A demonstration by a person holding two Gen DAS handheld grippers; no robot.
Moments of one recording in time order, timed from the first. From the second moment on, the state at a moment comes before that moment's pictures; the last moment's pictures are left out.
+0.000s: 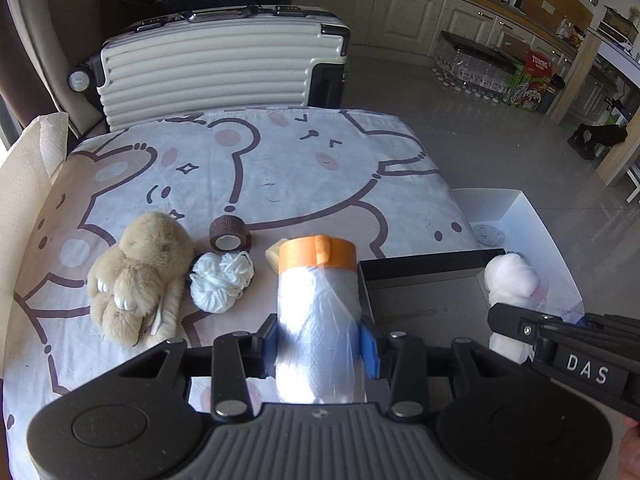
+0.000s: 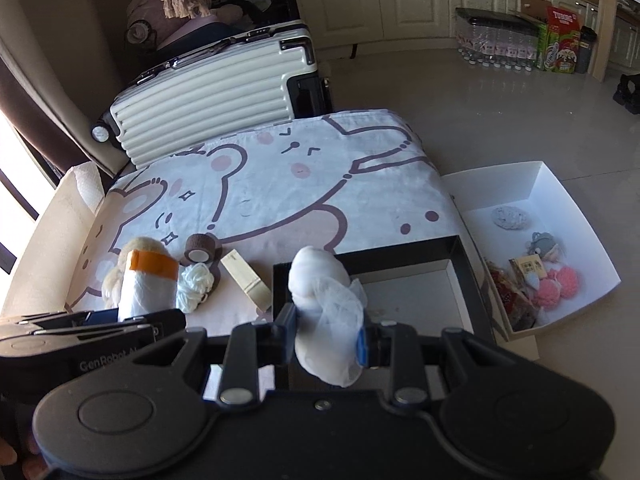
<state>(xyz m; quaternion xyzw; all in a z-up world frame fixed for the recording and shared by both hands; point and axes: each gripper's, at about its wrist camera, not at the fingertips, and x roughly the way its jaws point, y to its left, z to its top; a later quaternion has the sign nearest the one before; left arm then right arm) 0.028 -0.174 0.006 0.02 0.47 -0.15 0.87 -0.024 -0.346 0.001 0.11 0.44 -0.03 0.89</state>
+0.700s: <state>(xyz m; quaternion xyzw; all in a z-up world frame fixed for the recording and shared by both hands) 0.044 -0.234 -0.046 0.01 0.53 -0.16 0.84 -0.015 -0.396 -0.047 0.14 0.48 -0.06 0.86</state>
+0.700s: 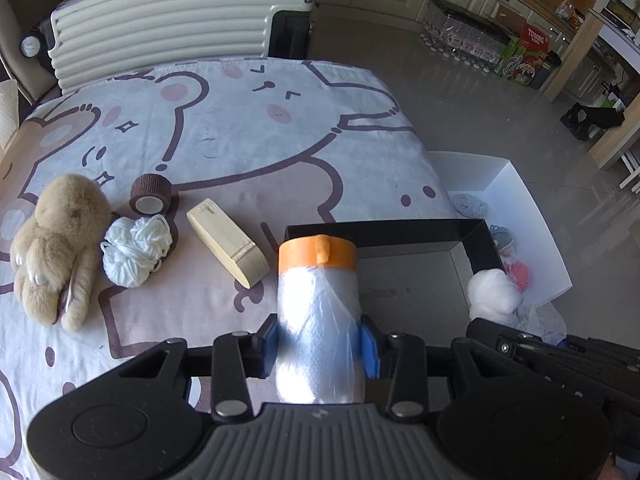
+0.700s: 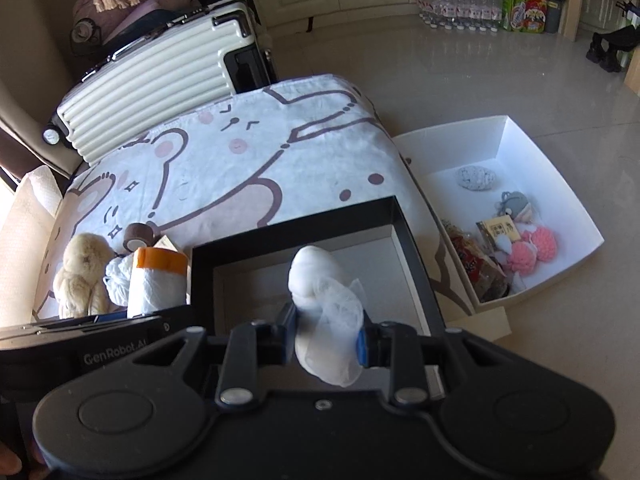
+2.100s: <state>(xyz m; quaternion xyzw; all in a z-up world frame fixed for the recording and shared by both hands) 0.047 -0.260 -0.084 -0.01 0.57 -0.15 0.81 -0.003 -0.413 -0.084 0.14 0.52 -0.08 0.84</state>
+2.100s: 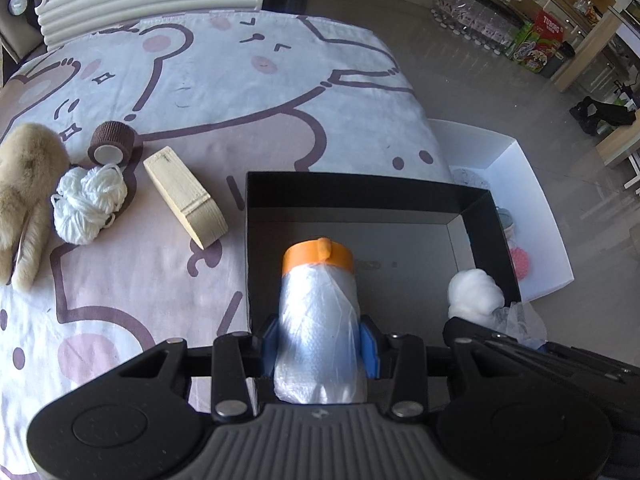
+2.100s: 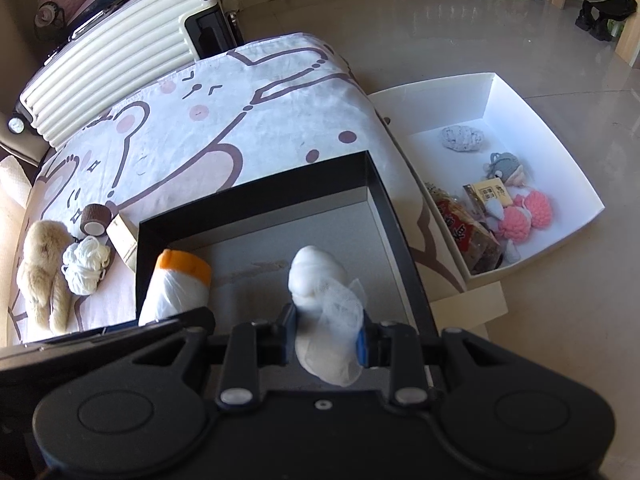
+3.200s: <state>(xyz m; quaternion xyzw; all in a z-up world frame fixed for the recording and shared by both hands) 0.049 -0.226 -0.031 -0.02 0.50 -0.17 0.85 0.007 -0.391 -0.115 0.12 0.57 -0.07 0.81</state>
